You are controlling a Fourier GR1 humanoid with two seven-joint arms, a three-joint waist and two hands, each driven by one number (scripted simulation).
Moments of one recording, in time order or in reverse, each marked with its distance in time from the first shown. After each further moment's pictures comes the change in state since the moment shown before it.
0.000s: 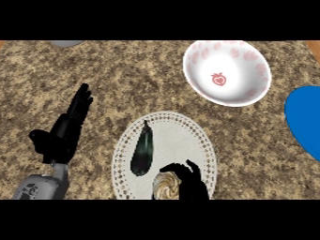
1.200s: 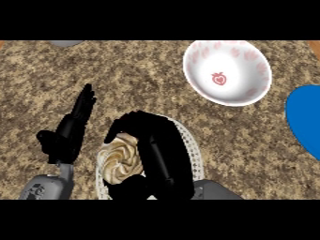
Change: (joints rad) left arm 0.001 -0.050 0.012 0.000 -0.056 -0.002 0.007; right arm -0.593 0.029 -0.100 -0.163 -0.150 0.204 -0.116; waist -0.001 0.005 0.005
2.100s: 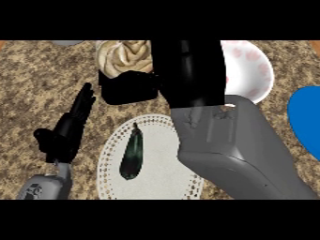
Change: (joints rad) left arm -0.003 -0.006 0.021 -0.018 -0.011 -0.032 0.027; right arm -0.515 -0.014 -0.430 0.106 0.052 0.316 0.315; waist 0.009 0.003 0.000
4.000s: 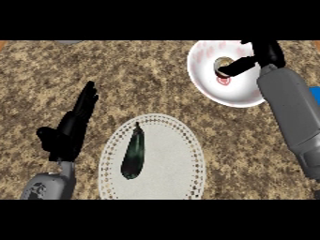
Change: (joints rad) left arm -0.011 -0.039 0.019 -0.003 -0.030 -0.023 0.008; right arm 0.089 -0.263 -0.423 0.989 -0.103 -0.013 -0.865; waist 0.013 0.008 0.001
